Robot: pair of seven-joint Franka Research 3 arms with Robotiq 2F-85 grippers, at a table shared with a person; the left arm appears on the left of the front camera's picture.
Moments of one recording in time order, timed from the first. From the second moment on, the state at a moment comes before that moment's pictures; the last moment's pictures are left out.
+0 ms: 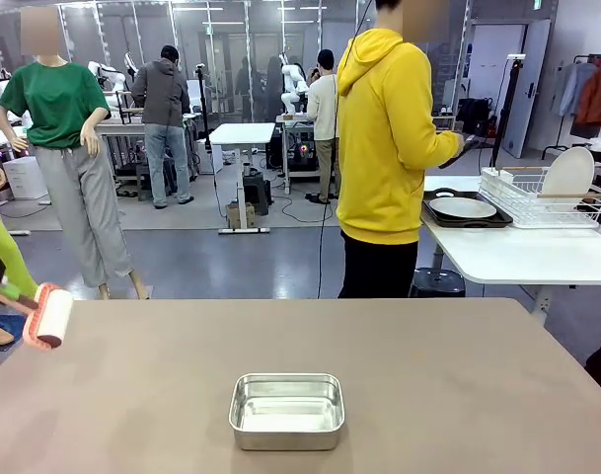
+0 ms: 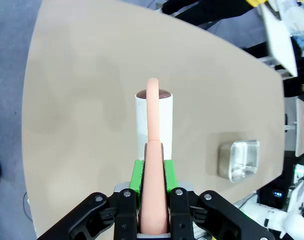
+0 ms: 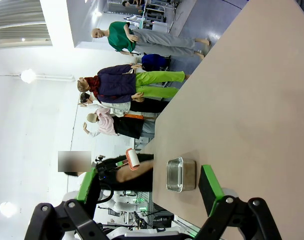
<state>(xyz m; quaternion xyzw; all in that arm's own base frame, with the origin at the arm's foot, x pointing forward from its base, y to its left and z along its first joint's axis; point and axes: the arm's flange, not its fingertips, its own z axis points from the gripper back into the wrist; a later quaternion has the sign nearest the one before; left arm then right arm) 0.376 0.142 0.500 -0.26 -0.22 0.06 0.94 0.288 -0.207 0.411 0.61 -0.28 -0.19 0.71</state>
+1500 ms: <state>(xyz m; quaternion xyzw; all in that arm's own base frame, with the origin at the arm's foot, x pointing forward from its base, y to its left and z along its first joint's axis) 0.394 0.048 0.559 -0.22 -0.18 -0.14 0.95 0.288 -0.207 0.411 0.61 -0.28 -0.19 0.71</state>
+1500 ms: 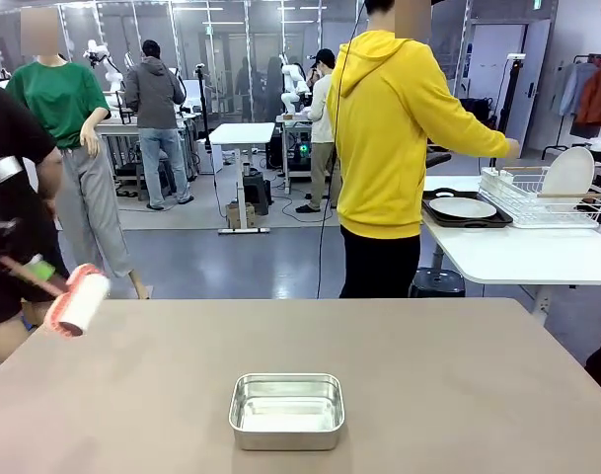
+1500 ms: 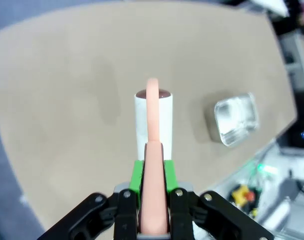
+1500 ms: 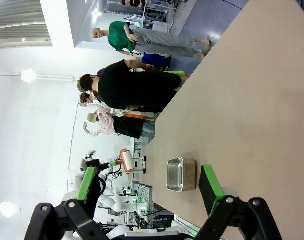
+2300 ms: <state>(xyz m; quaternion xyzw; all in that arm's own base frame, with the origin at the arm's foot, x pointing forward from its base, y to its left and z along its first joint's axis) 0.382 -0.283 0.542 -0.12 0.02 -0.65 0.75 0.288 -0.207 0.410 0.61 -0.28 -0.19 0.71</state>
